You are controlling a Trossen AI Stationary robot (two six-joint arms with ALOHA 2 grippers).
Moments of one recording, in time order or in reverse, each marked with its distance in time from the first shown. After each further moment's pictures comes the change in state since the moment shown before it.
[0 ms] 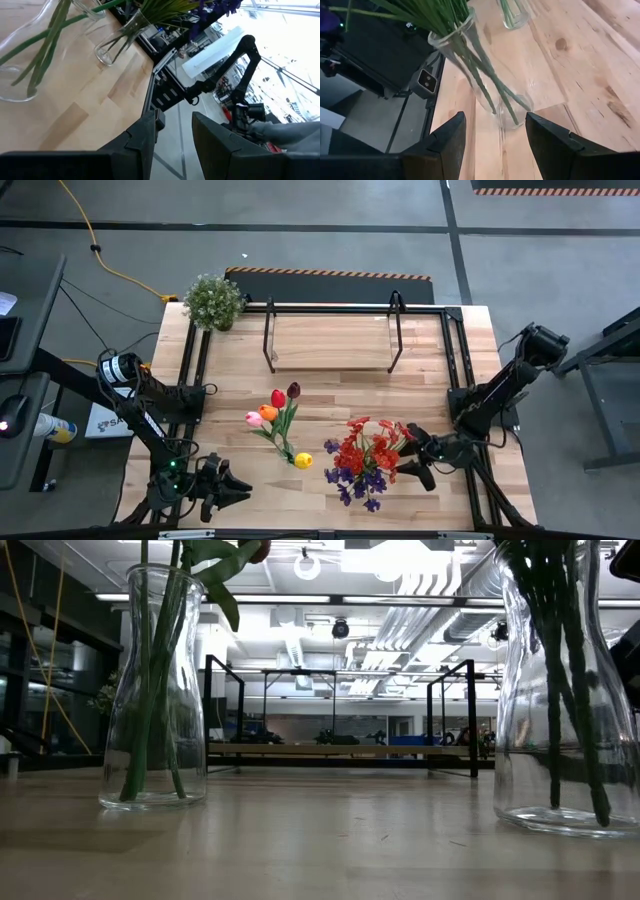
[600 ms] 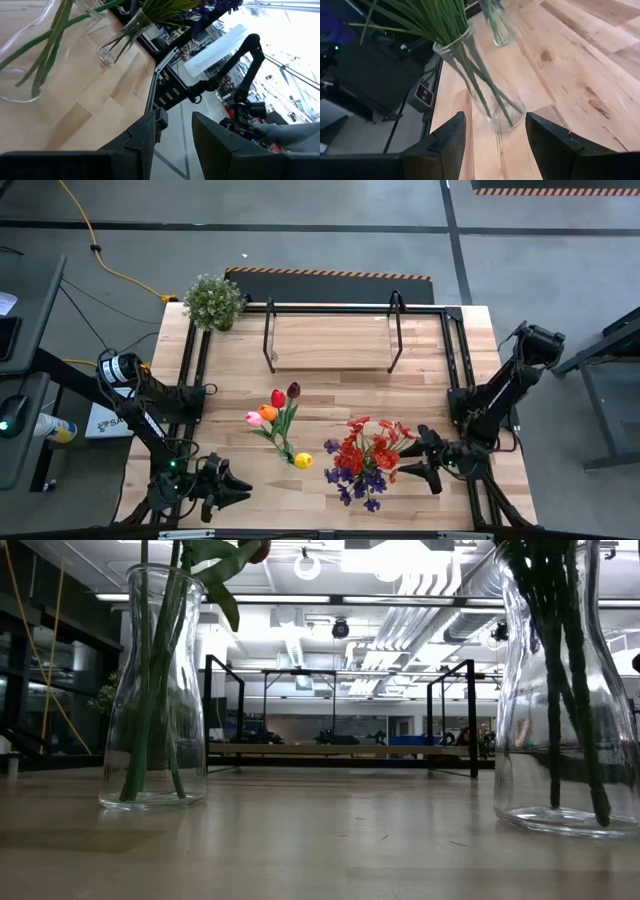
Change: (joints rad) left arm 0.000 0.000 0.000 -0.019 0.000 0.000; right arm 0.173 0.018 0.000 -0.023 0.295 0.112
